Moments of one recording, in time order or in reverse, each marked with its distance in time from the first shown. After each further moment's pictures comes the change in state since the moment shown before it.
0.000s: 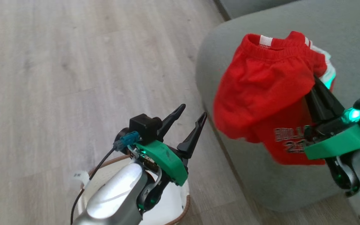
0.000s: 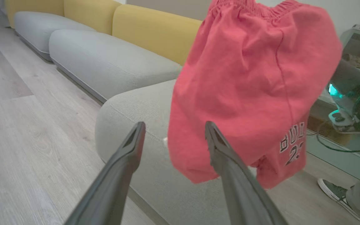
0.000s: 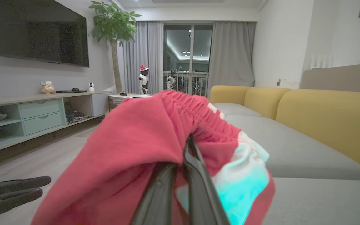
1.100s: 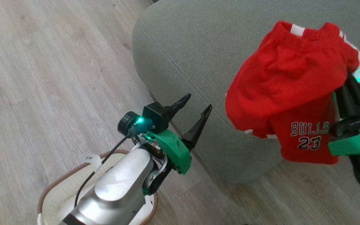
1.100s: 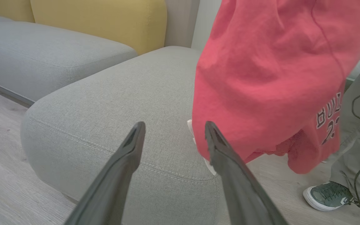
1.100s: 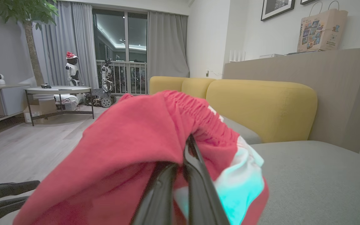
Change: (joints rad) left arm -0.128 -0.018 -0.073 0.143 0.063 -0.010 -0.024; right arm 0.056 -0.029 -0.128 -0.048 0.010 0.000 0.000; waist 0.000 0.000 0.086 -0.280
